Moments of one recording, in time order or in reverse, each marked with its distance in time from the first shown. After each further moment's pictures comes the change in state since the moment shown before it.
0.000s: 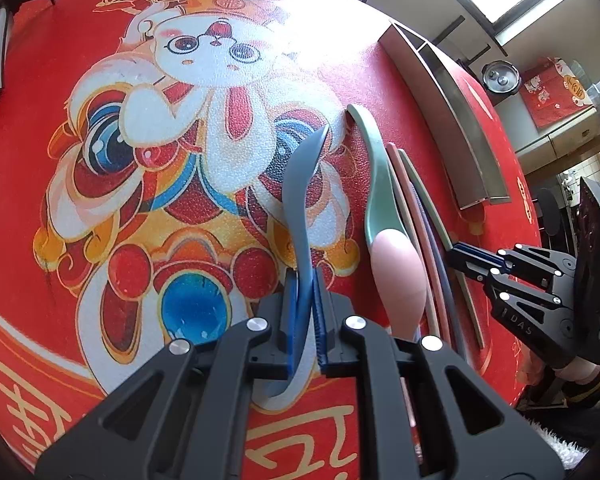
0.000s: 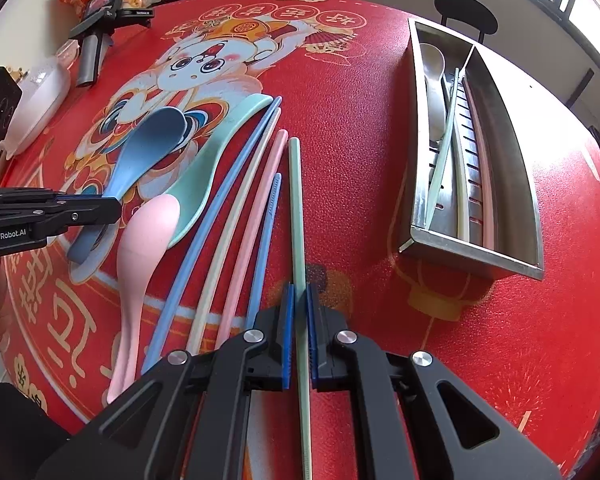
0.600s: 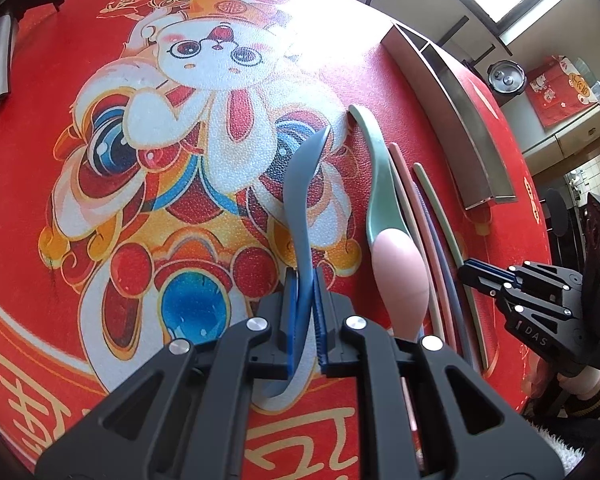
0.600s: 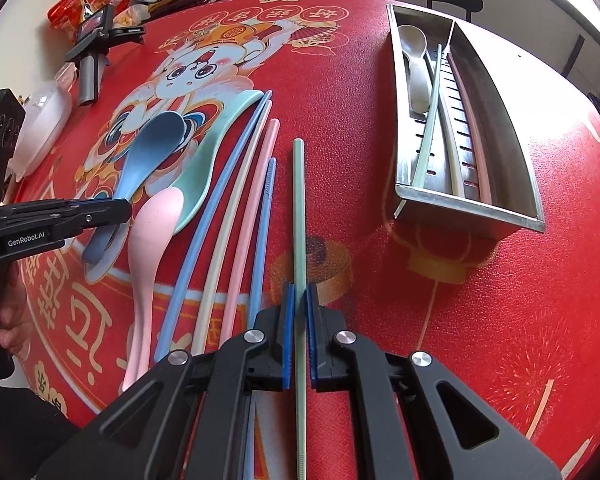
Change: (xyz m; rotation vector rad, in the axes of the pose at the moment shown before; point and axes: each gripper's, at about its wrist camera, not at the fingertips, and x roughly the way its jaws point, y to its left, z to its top) left arm -0.001 -0.006 -0.002 0.006 -0.012 0.035; right arm -0.008 -0.012 -0.015 0.091 -0.001 0.060
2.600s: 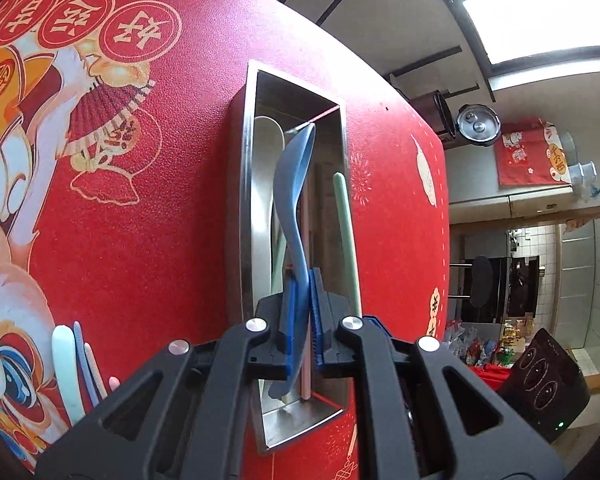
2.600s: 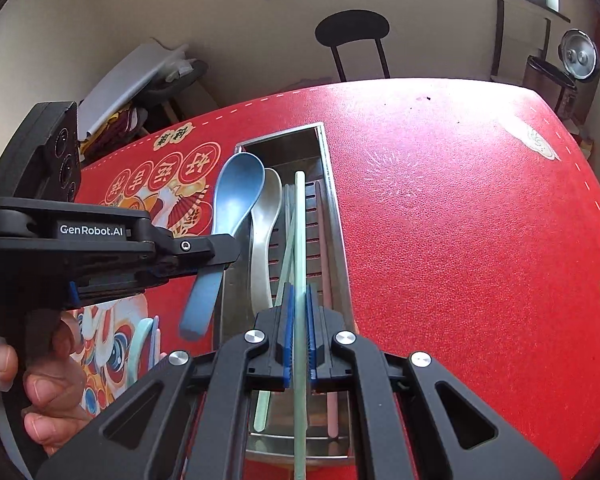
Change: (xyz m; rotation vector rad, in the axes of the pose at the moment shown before) left arm 0.084 -0.141 0.202 -0.238 0.118 -0.265; right arm -0.026 -0.137 0.118 0.304 -0.222 -0.002
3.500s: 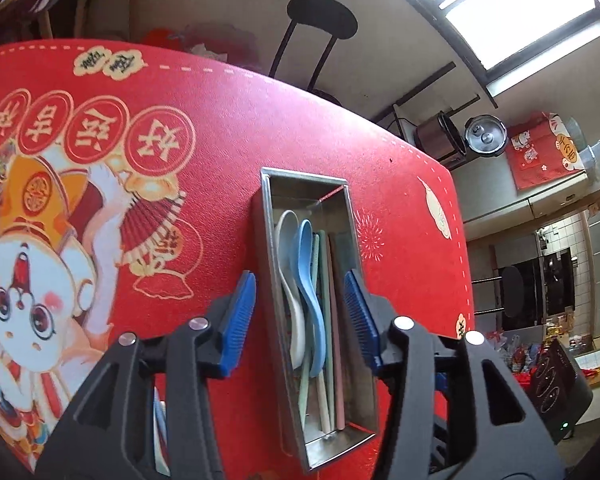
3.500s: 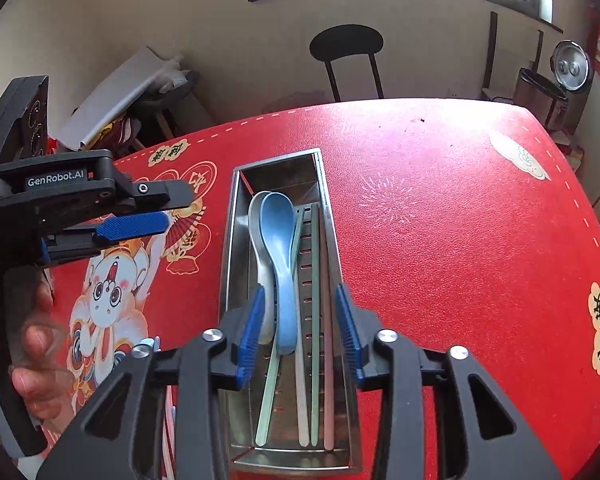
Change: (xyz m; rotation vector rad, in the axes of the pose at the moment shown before) left arm -0.054 -0.016 0.027 0.153 -0.171 0.122; right arm -0.017 0.008 0.007 -0.005 -0.056 -0.048
